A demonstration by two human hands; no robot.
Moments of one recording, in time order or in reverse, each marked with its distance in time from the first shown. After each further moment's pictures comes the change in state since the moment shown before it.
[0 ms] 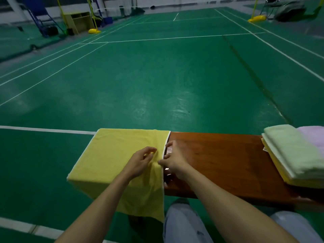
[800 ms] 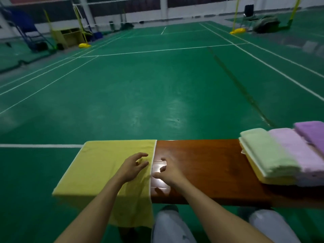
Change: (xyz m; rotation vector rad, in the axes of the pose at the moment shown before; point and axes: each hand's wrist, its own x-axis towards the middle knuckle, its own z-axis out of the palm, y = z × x) left_hand 0.019 0.018 0.008 0.083 -0.051 0.045; right_hand -0.032 0.013 -0.039 -0.239 0.038 -0.031
